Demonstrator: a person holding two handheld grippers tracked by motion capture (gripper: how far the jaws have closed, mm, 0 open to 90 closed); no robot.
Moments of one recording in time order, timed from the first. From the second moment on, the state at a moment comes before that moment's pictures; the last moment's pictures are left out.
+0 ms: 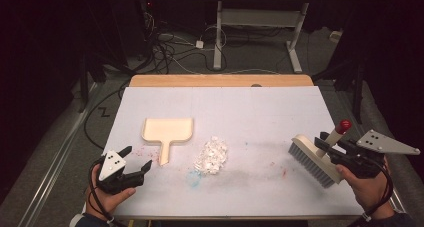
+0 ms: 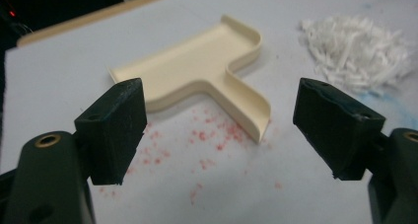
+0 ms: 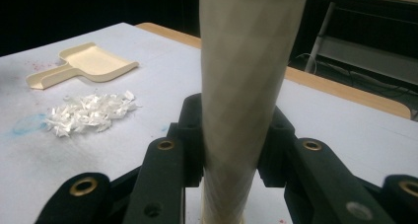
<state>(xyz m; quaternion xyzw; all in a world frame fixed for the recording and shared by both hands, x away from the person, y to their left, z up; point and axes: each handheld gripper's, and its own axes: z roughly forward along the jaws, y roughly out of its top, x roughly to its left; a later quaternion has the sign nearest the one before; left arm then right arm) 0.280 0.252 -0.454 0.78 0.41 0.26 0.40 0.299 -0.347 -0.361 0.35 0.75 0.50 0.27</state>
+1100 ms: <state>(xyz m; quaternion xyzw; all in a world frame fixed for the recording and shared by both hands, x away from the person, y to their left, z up) 0.281 0.244 -0.465 0.80 0.41 0.27 0.36 0.308 -0.344 -0.372 0.35 0.75 0.49 0.27</state>
